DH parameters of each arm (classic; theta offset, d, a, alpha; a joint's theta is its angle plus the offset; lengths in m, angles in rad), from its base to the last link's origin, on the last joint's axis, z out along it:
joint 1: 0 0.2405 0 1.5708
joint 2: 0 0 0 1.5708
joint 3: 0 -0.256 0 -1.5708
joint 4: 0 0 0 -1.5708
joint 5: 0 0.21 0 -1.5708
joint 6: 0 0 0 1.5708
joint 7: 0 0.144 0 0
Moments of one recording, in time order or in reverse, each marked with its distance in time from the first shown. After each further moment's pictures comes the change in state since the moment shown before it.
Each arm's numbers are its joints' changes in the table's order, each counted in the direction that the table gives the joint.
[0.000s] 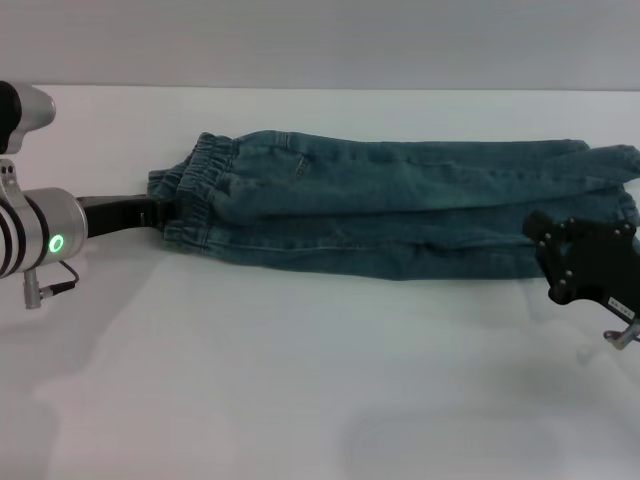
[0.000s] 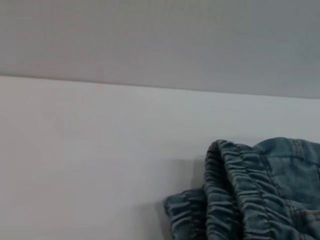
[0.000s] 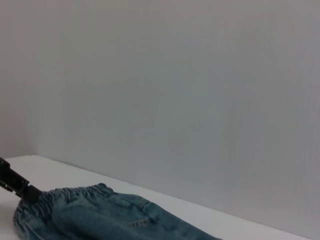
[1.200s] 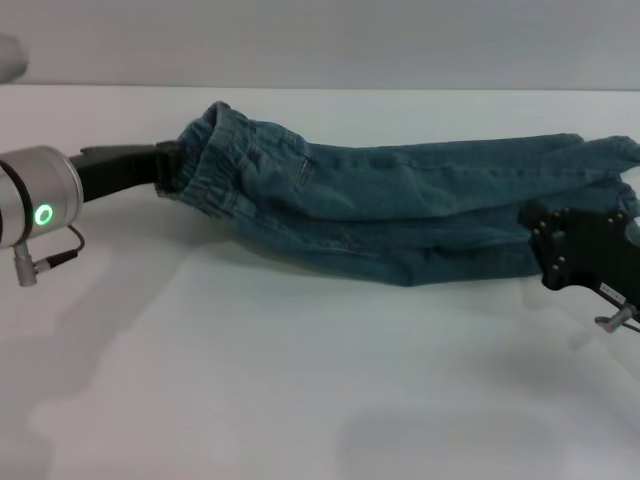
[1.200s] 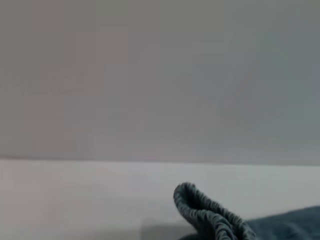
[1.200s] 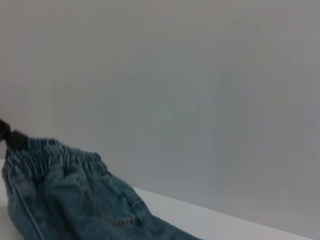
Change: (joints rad) left arm 0.150 -0.001 -0.052 0.340 -0.080 -0.059 -0.004; right arm 0.047 -0.004 -0.019 0.032 0.003 -0.033 0.013
